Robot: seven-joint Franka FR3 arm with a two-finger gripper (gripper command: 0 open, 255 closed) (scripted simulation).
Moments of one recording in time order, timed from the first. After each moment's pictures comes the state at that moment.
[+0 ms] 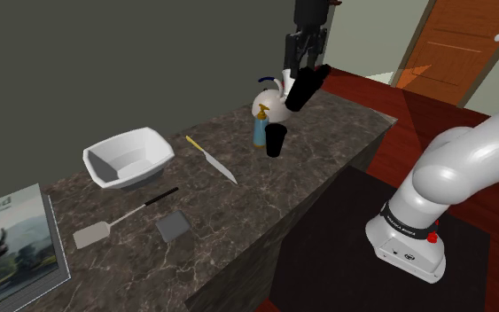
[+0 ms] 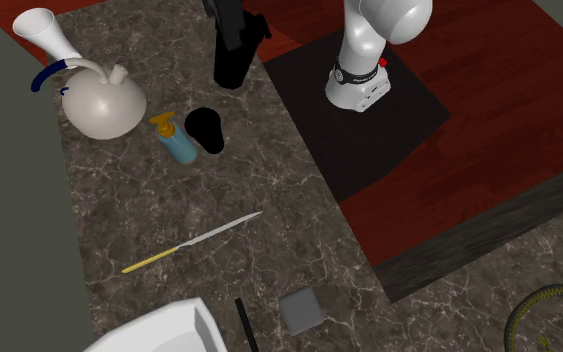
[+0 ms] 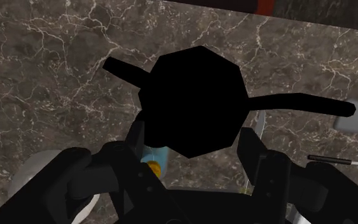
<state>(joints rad) -0.08 -0.48 0.17 -2.07 0.09 1.55 0.10</state>
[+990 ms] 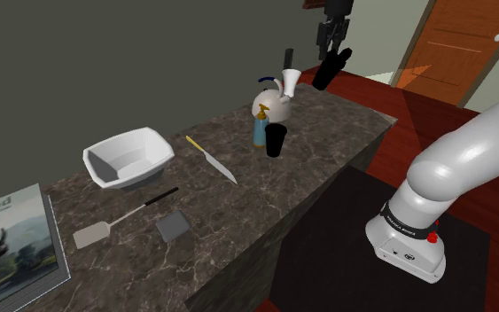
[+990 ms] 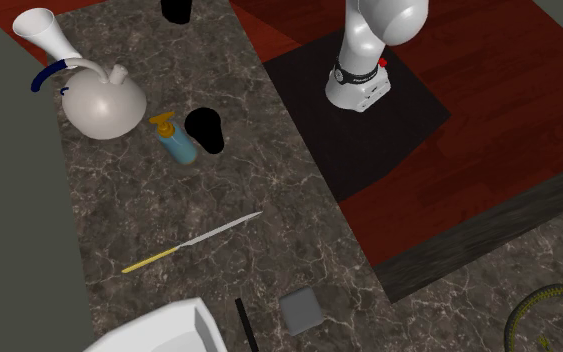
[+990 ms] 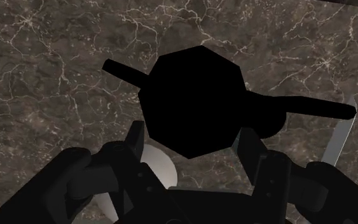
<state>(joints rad) -0.20 -0.35 -0.09 -1.96 -0.03 1.57 -0.25</state>
